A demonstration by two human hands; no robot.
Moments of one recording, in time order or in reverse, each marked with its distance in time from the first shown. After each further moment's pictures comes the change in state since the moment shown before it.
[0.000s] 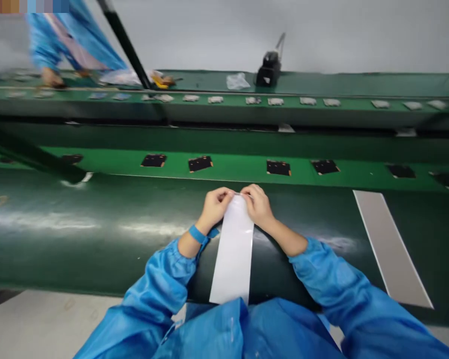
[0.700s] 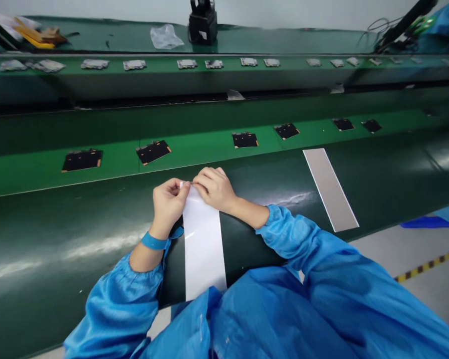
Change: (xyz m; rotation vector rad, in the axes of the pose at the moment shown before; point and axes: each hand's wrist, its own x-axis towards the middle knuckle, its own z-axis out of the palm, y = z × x) left_hand 0.000 0.008 0.007 0.151 0.119 -0.025; right_hand -0.001 -0.007 0.003 -0.359 -0.082 -0.106
